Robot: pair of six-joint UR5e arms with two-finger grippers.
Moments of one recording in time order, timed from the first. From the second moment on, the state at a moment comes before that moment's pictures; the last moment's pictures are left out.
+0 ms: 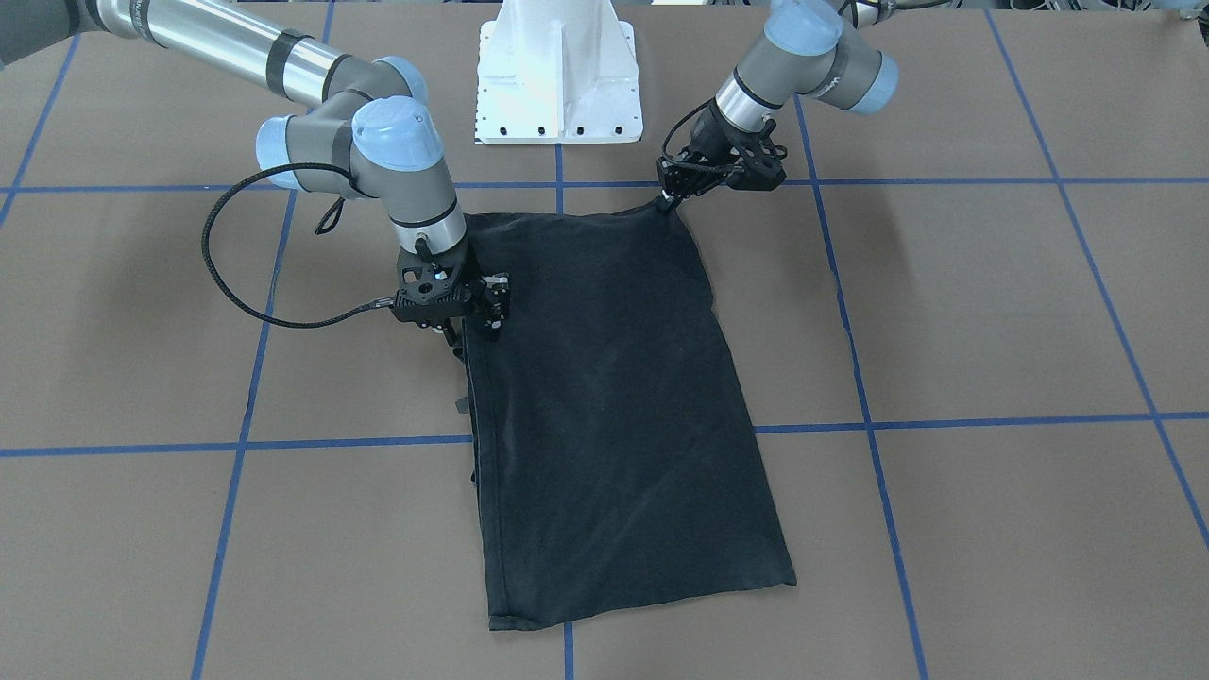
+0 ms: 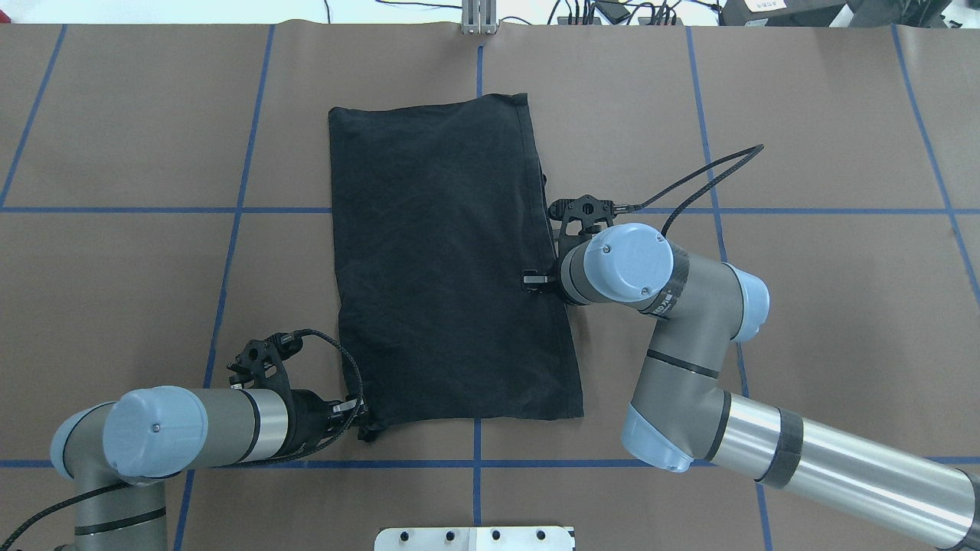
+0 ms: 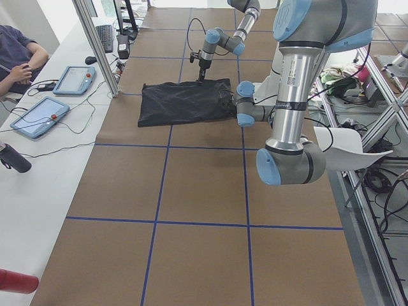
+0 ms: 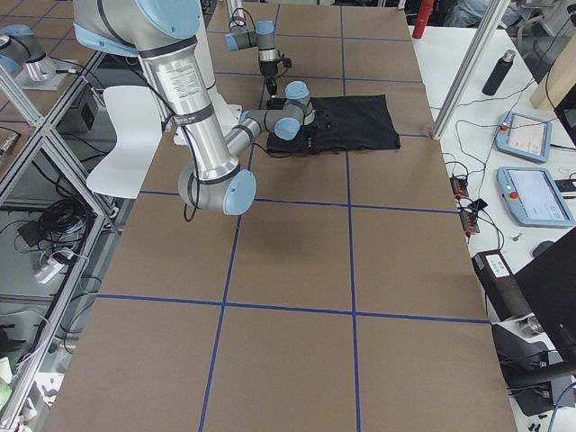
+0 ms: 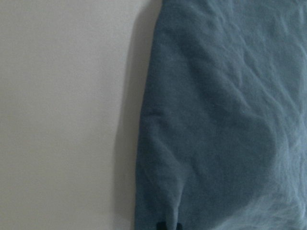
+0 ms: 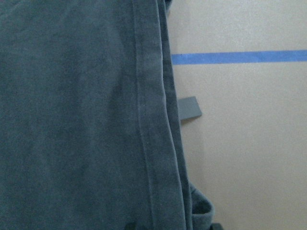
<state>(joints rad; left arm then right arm) -0.24 -1.75 -1.85 -2.36 -1.65 -1.80 0.48 -1.04 1.59 -1.20 1.68 1.25</state>
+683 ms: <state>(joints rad) -0.24 -1.75 -1.85 -2.36 -1.65 -1.80 0.48 -1.06 1.63 -1.20 1.68 1.25</state>
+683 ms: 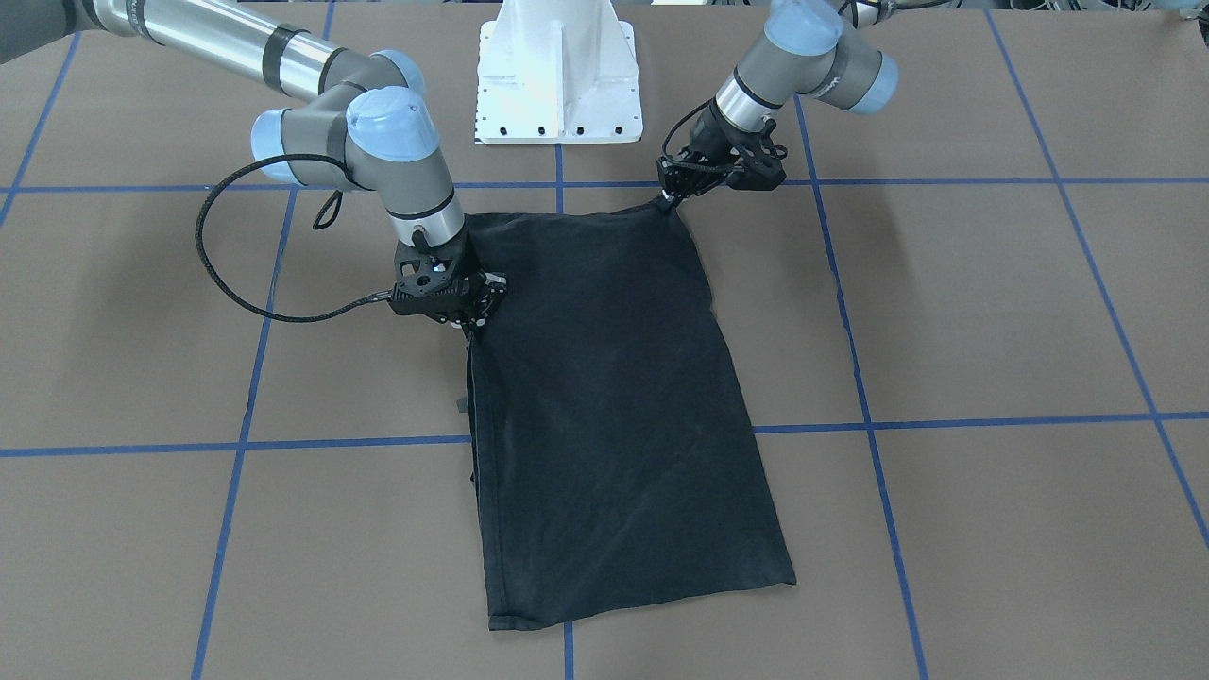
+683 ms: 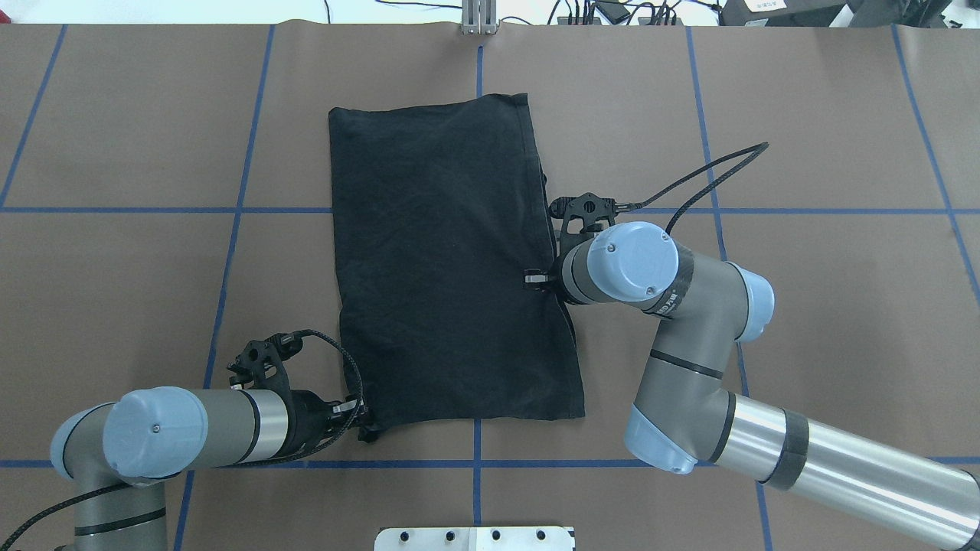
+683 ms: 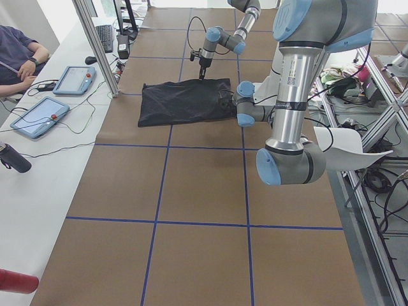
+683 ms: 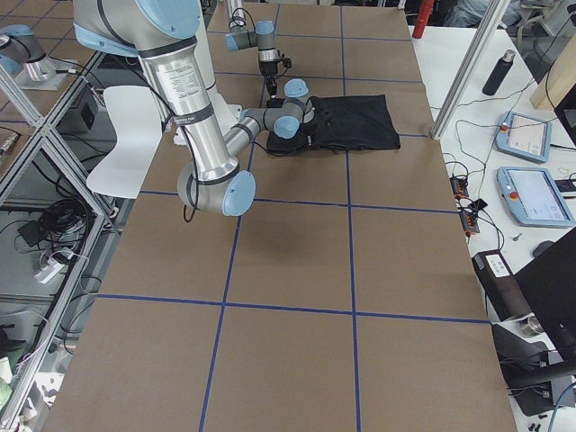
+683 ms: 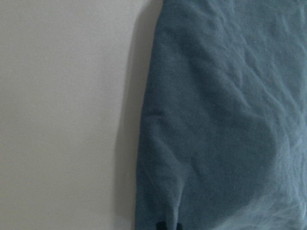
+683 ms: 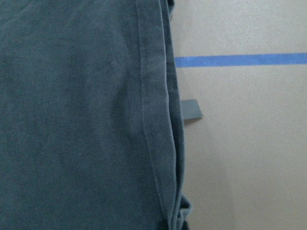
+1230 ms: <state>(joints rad) -0.25 -1.73 -1.90 -2.36 -1.68 -1.79 0.41 -1.19 1.80 -1.20 1.69 1.26</state>
